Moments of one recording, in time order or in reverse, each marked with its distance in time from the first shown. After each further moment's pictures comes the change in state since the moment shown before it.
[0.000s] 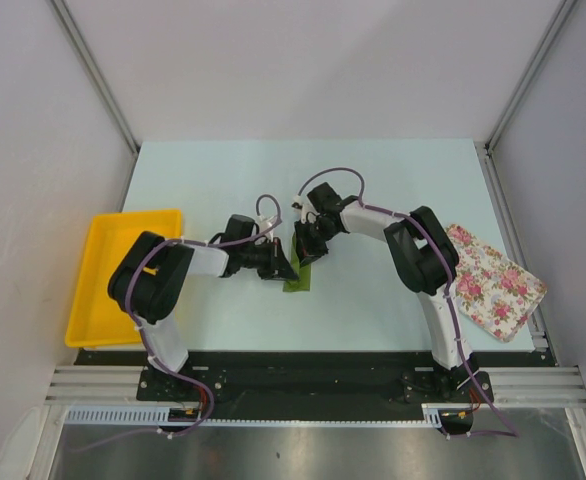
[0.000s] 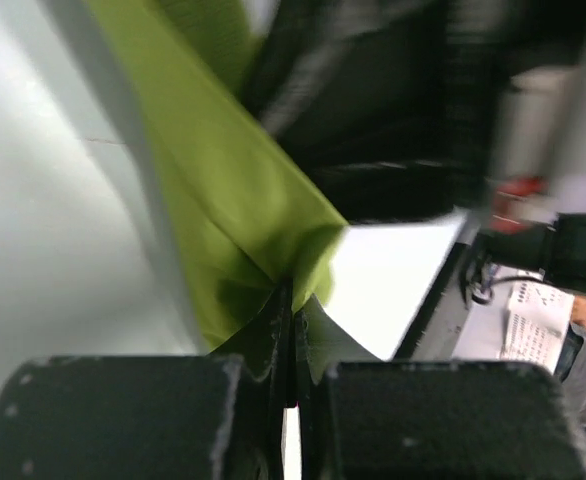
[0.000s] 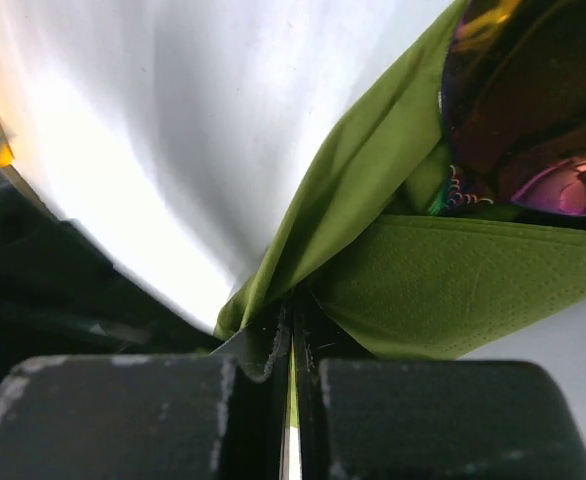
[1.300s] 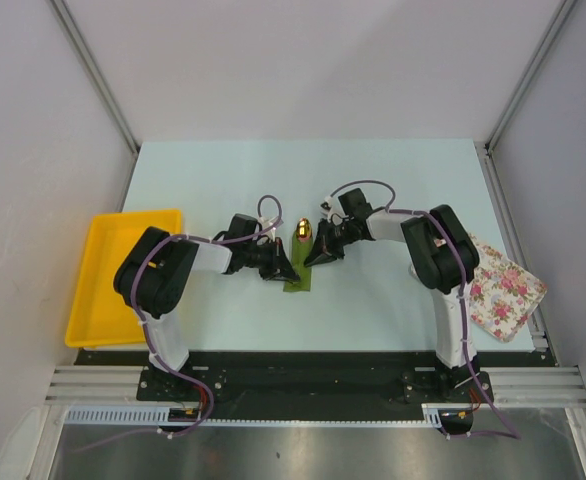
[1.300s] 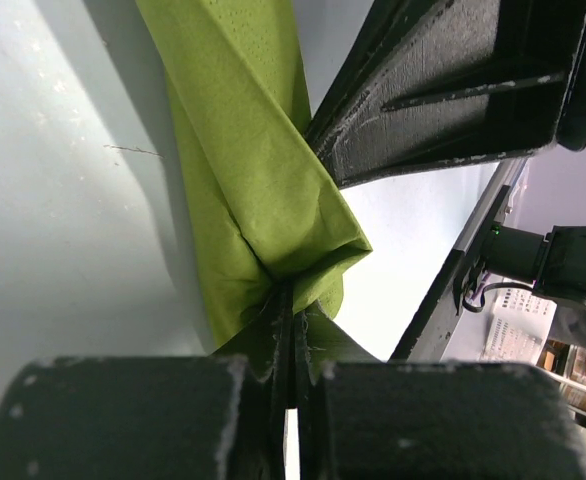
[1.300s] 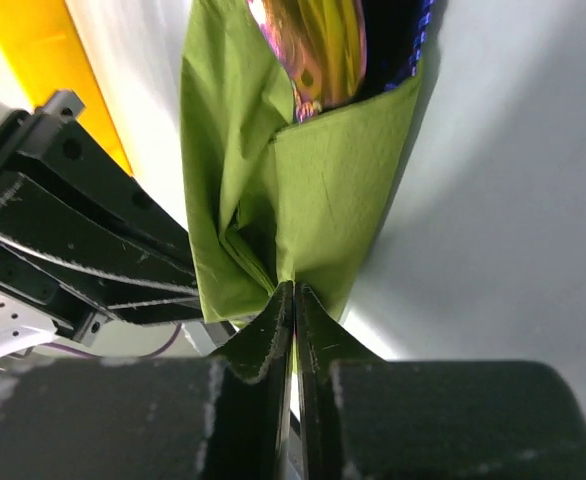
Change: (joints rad) left arm -0.009 0.072 0.043 -0.035 -0.020 -0.034; right arm -0.132 -0.089 -0.270 0.296 -0.214 0.234
